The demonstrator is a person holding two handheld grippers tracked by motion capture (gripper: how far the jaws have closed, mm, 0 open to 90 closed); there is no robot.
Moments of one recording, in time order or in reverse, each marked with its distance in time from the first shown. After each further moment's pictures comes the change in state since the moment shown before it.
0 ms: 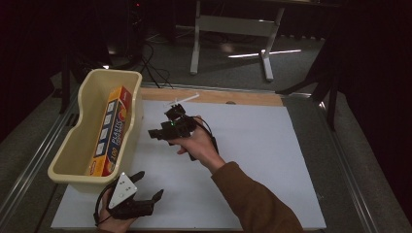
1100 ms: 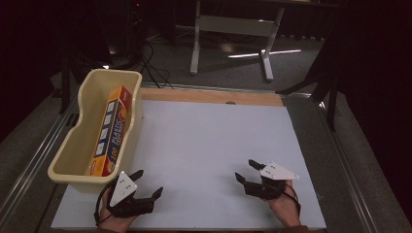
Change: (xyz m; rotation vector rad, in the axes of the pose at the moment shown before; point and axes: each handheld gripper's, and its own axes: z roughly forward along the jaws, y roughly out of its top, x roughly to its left) left arm 0.001 0.000 0.002 0.002 0.034 -0.015; right arm -0.069 -0.244 -0.146 -0.284 -0.346 -0.139
